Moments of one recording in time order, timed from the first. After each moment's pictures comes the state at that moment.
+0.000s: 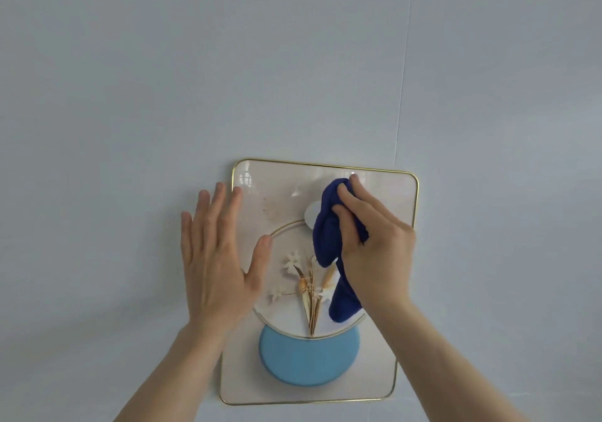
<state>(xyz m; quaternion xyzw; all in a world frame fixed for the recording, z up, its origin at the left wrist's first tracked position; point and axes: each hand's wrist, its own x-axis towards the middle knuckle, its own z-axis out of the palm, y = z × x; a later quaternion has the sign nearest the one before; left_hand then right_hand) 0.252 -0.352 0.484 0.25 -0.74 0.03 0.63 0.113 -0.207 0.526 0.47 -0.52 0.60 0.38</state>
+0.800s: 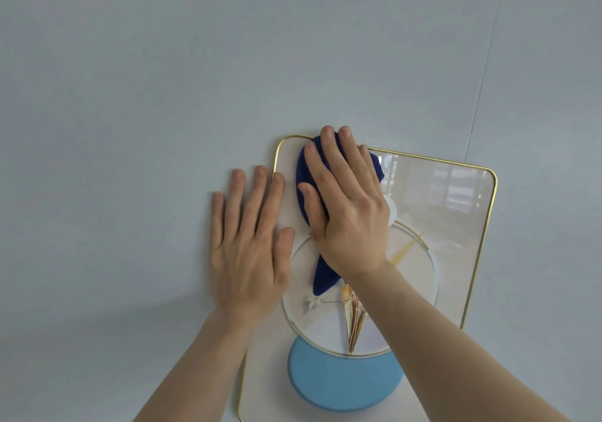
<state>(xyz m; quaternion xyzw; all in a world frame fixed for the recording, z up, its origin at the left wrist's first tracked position) 0.227 -0.409 0.471 0.26 -0.74 0.12 0.61 0.118 -0.325 0.541 0.52 -0.45 0.38 0.62</state>
